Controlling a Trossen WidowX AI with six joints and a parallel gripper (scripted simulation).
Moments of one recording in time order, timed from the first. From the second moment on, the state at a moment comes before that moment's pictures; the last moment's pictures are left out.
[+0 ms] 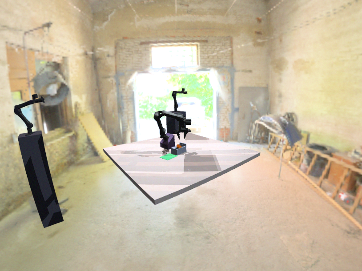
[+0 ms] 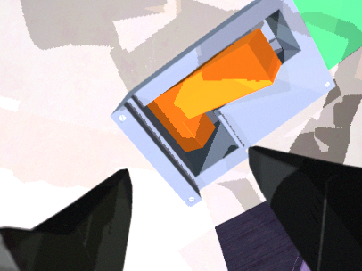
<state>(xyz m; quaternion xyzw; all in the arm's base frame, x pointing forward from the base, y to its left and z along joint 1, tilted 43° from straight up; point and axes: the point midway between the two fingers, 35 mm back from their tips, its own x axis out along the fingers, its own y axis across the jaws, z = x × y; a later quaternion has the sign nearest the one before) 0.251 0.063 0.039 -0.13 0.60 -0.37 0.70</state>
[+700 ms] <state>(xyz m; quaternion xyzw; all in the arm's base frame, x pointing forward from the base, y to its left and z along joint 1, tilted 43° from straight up) 0.262 0.026 0.075 0.23 0.34 -0.62 0.67</state>
